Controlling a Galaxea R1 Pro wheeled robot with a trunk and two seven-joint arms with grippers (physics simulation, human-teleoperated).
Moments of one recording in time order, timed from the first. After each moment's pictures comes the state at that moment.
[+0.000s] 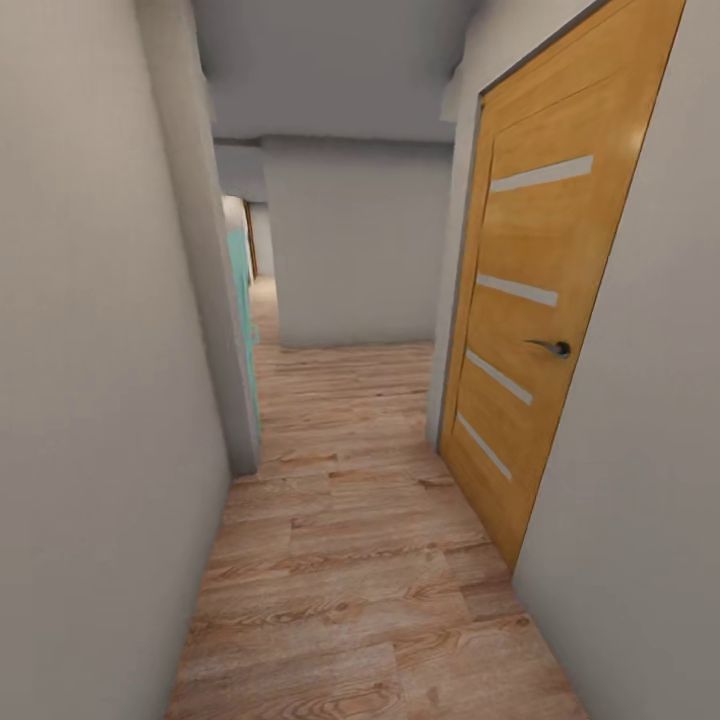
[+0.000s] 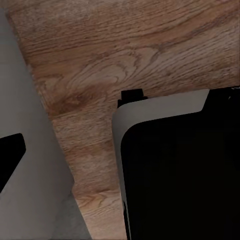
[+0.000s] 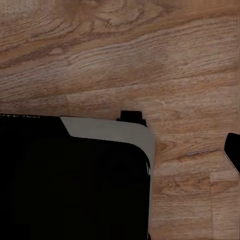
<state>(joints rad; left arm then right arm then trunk) -0.18 0.07 -0.02 -0.03 -0.11 0.01 -0.06 -0.09 -0.05 0.00 -0.17 0.01 -0.04 0.10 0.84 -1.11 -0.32</state>
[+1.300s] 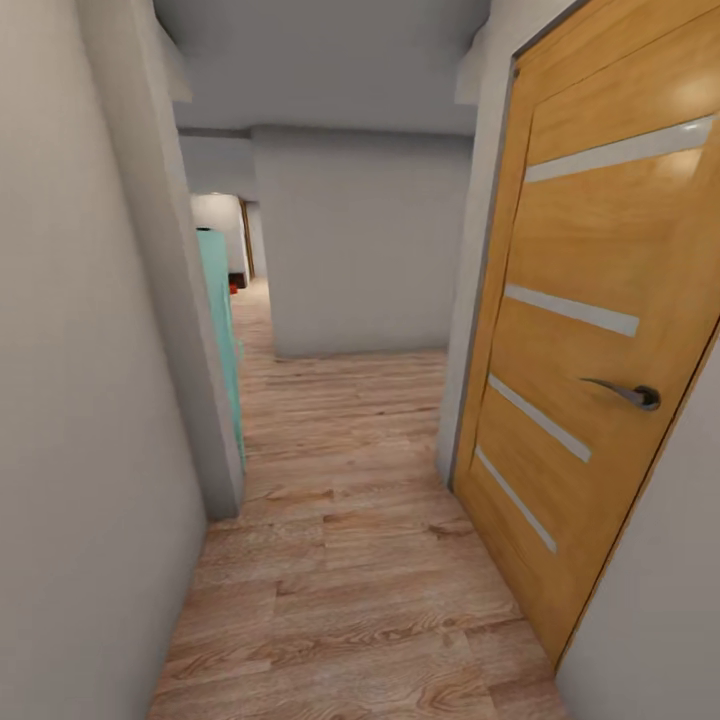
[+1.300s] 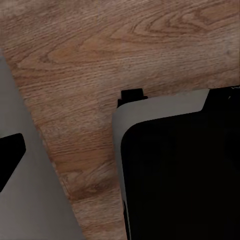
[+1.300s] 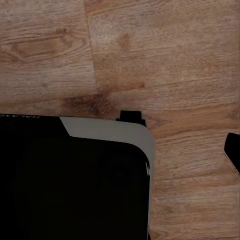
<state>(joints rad) -0.18 0.07 -0.02 -0.03 -0.11 0.01 -0.06 -0.09 -0.05 0.00 -0.17 0.01 -0.04 0.10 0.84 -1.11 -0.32</state>
